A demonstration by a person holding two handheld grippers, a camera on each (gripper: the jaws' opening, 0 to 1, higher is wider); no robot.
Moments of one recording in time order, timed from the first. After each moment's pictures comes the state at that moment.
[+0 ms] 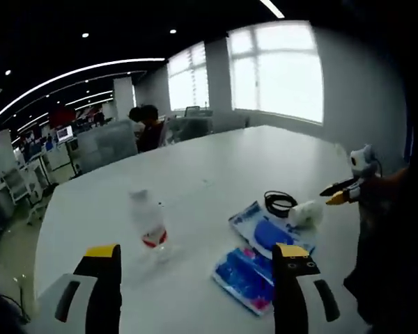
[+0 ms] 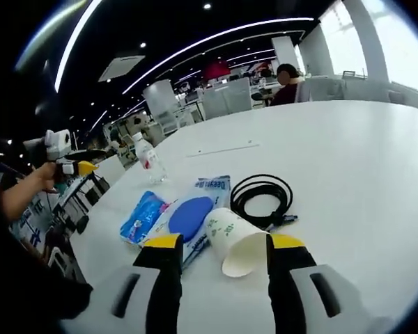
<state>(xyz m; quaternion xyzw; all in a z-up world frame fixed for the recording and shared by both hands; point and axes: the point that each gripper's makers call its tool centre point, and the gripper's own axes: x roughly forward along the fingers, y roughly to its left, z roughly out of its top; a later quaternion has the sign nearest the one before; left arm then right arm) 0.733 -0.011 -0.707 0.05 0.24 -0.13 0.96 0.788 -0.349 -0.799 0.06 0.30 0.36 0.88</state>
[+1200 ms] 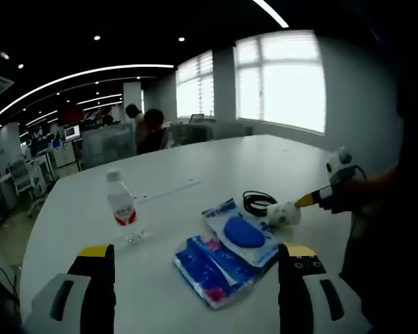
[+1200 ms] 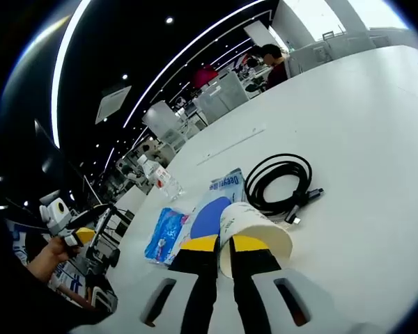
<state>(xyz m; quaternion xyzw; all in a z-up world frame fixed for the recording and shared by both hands) 0.684 -0.066 -0.715 0.05 0.21 -0.11 0.97 0.784 -0.323 -0.810 0.20 0.34 0.37 0.84</state>
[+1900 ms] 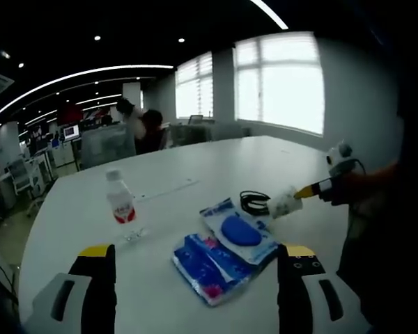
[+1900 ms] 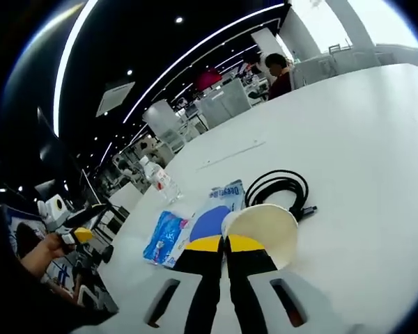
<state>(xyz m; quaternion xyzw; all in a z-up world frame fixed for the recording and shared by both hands) 0.675 -0.069 -0.714 0.04 0.21 -0.11 0.97 0.790 -0.333 -0.782 0.15 0.31 0.38 0.86</state>
